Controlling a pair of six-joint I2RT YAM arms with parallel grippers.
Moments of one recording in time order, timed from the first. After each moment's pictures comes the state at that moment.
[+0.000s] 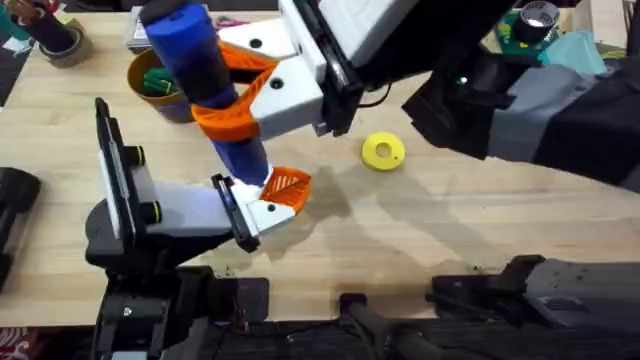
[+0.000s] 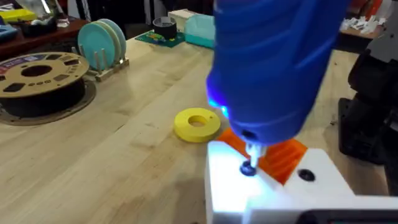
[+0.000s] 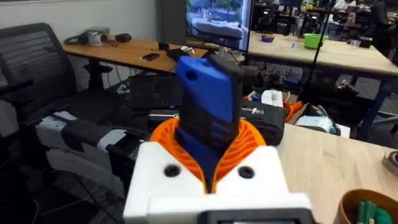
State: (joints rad) left arm 0.01 0.01 0.01 -0.12 1.10 0.05; right arm 0.74 1.49 1.00 0.73 -1.18 0.16
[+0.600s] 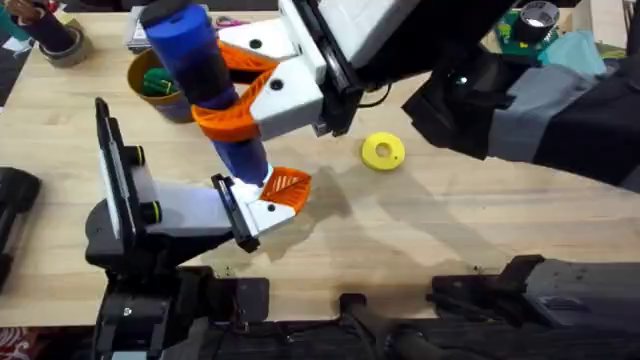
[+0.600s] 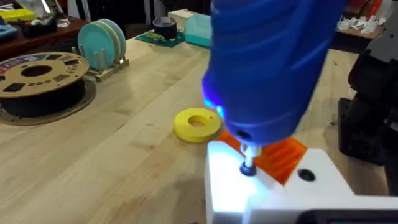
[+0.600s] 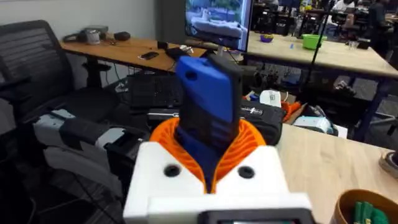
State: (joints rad) left arm 0.01 0.01 0.01 -0.12 1.10 0.05; right arm 0.74 1.49 1.00 0.73 -1.18 0.14
